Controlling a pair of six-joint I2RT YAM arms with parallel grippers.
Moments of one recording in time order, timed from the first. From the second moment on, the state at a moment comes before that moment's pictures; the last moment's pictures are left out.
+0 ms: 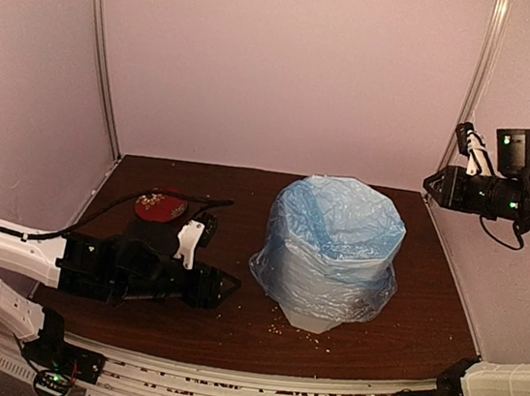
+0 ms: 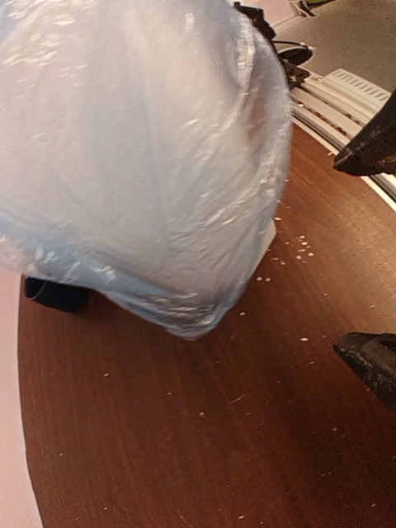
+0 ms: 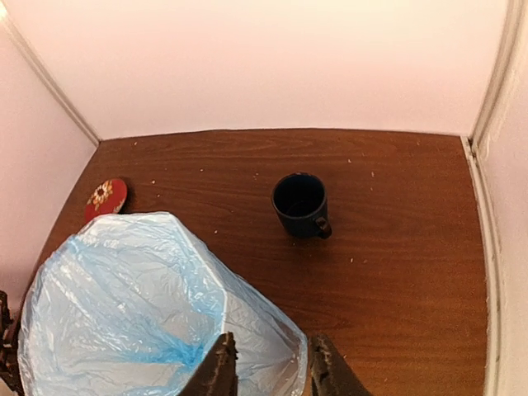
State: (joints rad) left arm -1.21 1.20 0.73 -0.03 -0.27 -0.65; right arm 0.44 1.00 1.38 -0.89 0.07 0.32
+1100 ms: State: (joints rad) left arm -1.65 1.10 0.48 0.00 -0.58 -0.79; right arm 0.87 1.75 1.71 -1.14 0.13 0.26
